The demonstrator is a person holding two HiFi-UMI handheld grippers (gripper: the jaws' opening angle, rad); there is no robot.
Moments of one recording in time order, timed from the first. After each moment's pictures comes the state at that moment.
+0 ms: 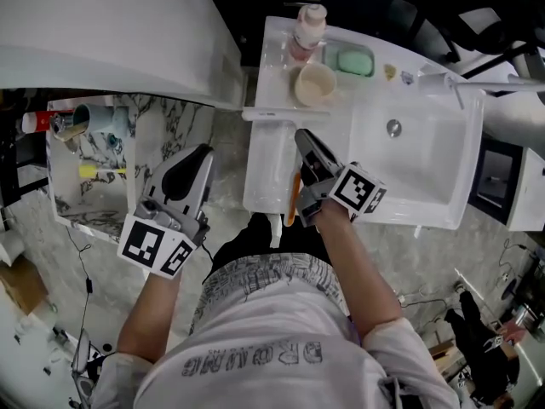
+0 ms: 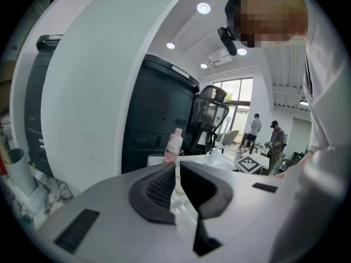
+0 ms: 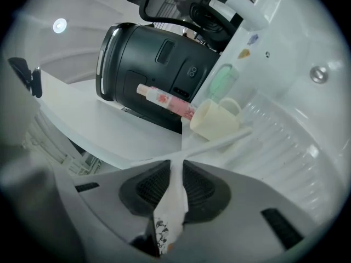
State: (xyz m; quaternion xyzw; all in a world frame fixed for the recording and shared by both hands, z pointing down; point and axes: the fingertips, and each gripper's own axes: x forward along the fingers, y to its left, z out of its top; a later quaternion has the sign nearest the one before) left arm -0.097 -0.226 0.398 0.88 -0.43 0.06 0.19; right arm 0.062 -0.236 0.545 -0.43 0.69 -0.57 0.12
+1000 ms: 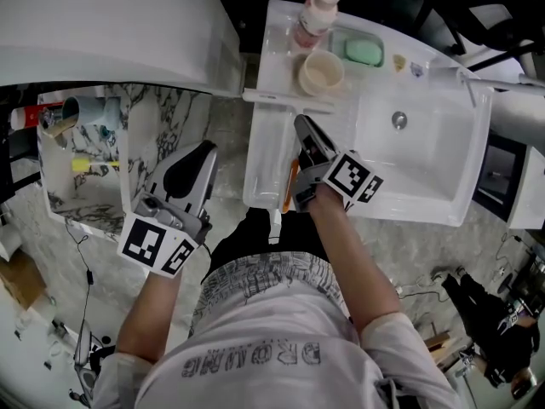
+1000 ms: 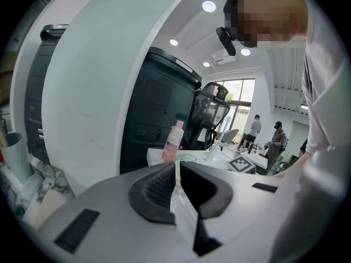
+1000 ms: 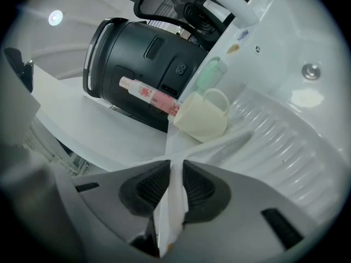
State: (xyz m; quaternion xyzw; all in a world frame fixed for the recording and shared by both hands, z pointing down) left arm -0.096 -0.222 0.425 0.88 -0.43 0.06 0.22; right arm 0.060 -0.247 0.582 -0.47 0.66 -0.58 0.09
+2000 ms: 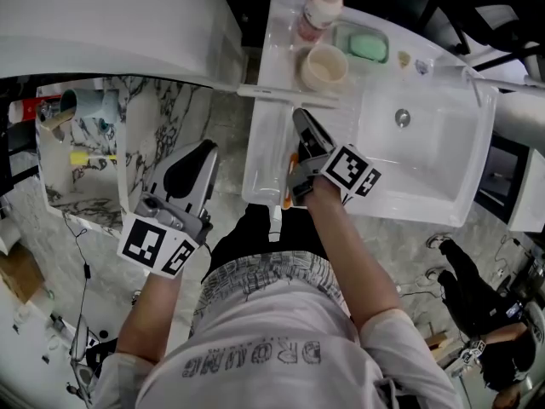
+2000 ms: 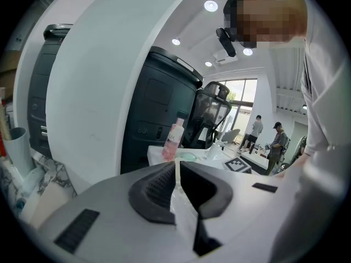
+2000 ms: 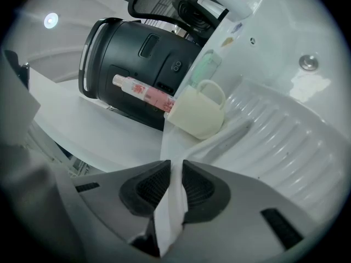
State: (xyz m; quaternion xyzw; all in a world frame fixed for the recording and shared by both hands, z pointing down) left arm -0.094 -0.214 0.431 0.87 -0.43 0.07 0.22; right arm 0.056 -0.250 0.596 -0.47 0.65 -0.59 0.10
